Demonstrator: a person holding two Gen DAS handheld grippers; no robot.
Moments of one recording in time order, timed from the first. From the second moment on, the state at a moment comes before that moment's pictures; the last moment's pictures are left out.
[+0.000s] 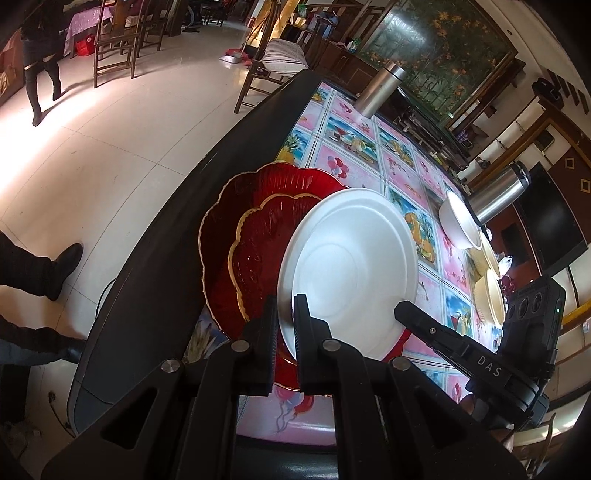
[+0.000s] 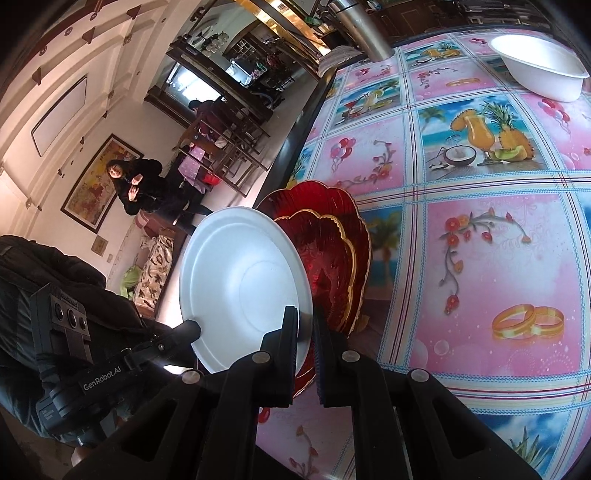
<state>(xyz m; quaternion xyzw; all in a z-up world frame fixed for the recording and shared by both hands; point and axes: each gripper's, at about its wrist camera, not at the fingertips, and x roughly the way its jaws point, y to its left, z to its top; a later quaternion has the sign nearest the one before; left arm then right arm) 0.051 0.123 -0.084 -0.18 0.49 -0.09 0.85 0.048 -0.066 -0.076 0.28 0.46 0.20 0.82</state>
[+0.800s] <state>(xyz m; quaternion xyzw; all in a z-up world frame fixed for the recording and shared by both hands) 0.046 0.107 -0.075 -0.05 0.49 -0.05 0.87 0.051 -0.043 -0.070 0.20 0.46 0.17 0.85</state>
